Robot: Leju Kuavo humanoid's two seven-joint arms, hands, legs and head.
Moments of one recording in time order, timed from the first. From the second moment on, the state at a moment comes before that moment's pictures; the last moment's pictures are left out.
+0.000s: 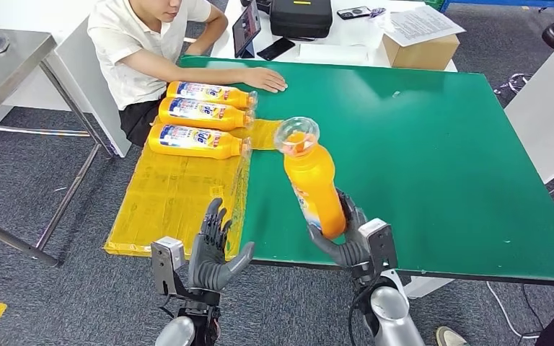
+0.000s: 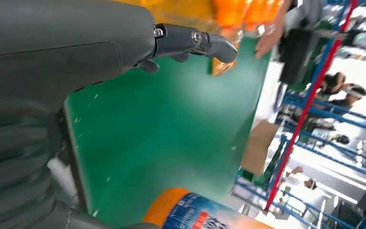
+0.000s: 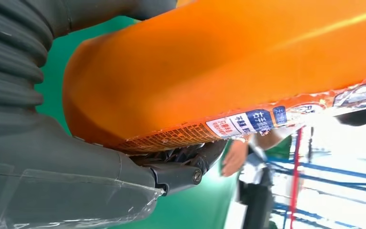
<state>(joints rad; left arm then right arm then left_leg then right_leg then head) 0.00 -0.22 -0.47 -1.33 0.48 0.35 -0.38 -0.08 0.08 0.24 -1.37 0.07 0.00 -0.49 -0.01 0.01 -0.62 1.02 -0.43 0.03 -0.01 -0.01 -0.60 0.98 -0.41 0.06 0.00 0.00</state>
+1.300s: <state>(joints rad) -0.05 -0.18 -0.48 -1.37 0.41 0.22 -0.36 -0.15 0.10 0.47 -1.11 0.24 -0.09 -0.48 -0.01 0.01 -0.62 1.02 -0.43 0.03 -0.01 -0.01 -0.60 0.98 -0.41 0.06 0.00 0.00</state>
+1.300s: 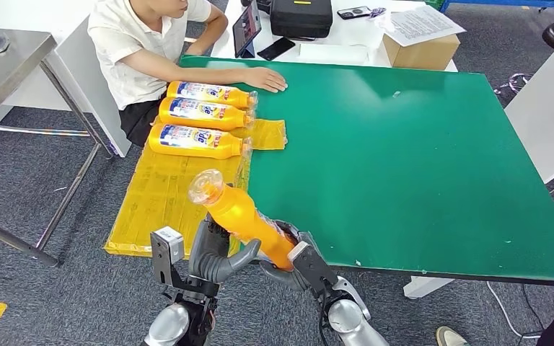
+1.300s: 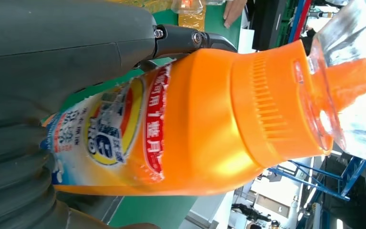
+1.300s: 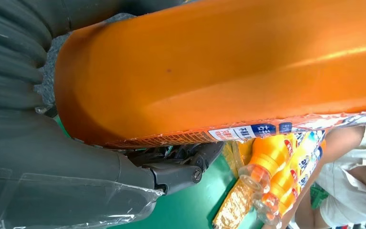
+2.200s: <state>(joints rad) -0.15 -0.18 -0.45 -1.21 0.49 0.13 -0.29 -0.23 0.13 0.62 -1.03 0.39 -0.20 -0.49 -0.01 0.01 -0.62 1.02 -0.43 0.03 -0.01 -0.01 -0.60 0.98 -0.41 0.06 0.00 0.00</state>
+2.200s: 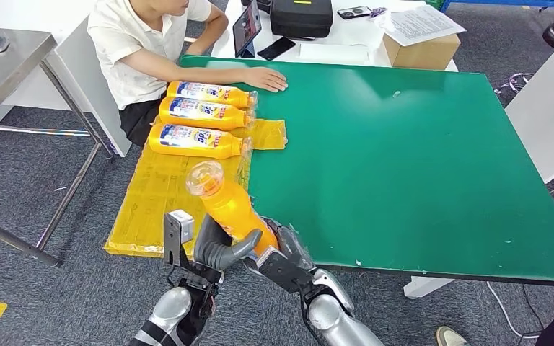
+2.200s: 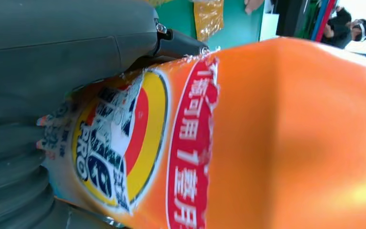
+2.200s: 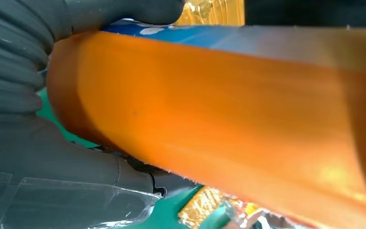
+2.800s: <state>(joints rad) -0.06 -0.17 -0.38 -1.37 0.66 -0.09 -0.33 -0.23 0.15 0.68 -1.02 0.27 -0.16 -0.59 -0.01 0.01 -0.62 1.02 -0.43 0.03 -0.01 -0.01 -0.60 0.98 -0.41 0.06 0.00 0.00</state>
